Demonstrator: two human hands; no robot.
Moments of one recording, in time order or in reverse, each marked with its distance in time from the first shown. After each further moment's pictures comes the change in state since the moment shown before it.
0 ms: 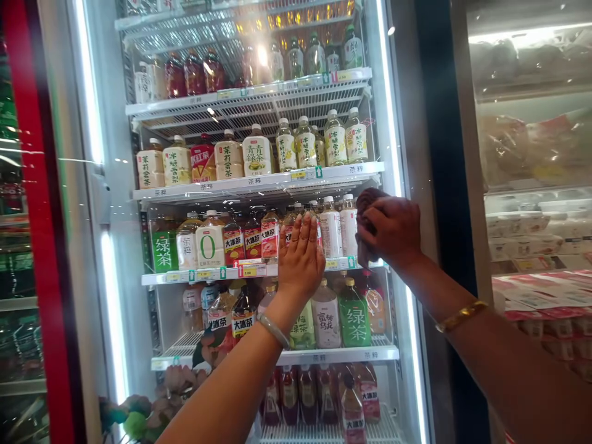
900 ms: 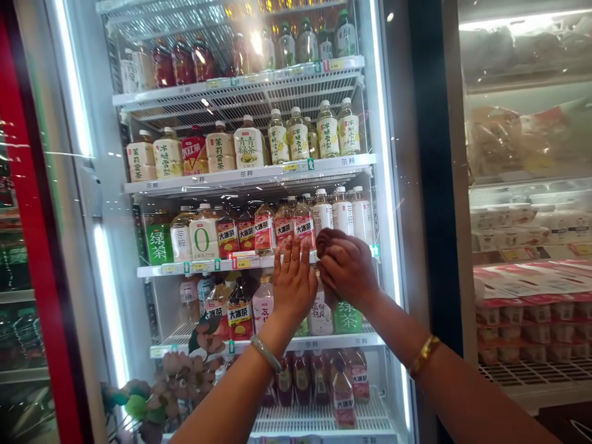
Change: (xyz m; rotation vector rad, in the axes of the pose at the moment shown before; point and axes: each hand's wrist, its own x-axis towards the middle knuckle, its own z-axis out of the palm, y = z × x) left_hand -0.064 0.020 0.008 0.089 0.000 -0.033; right_hand -0.054 -0.093 -0.027 0.202 -0.040 -0.156
